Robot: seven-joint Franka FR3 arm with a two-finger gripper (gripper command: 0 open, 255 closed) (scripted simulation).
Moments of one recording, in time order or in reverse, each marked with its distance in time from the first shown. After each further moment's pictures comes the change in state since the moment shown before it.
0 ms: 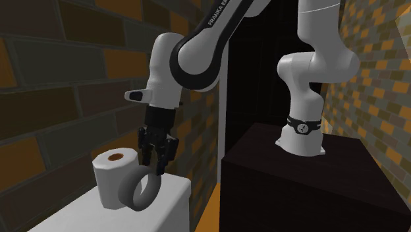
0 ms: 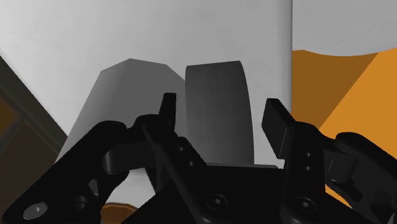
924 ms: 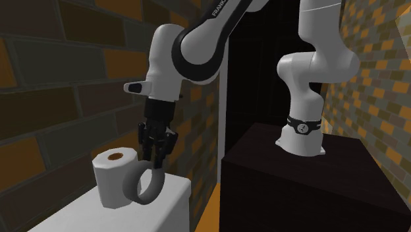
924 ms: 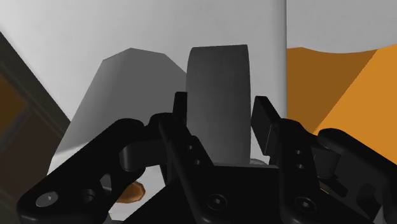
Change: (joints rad) arm 0.024 -0.044 -0.034 -0.009 -0.052 -0.030 0.043
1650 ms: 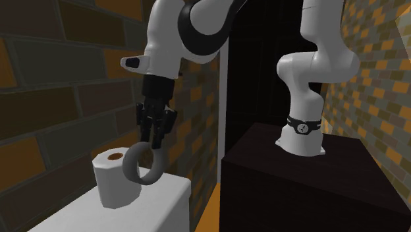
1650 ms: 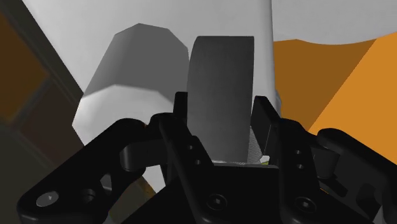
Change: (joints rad) arm 0.059 -0.122 -0.079 -0.005 -0.161 -0.096 0.134
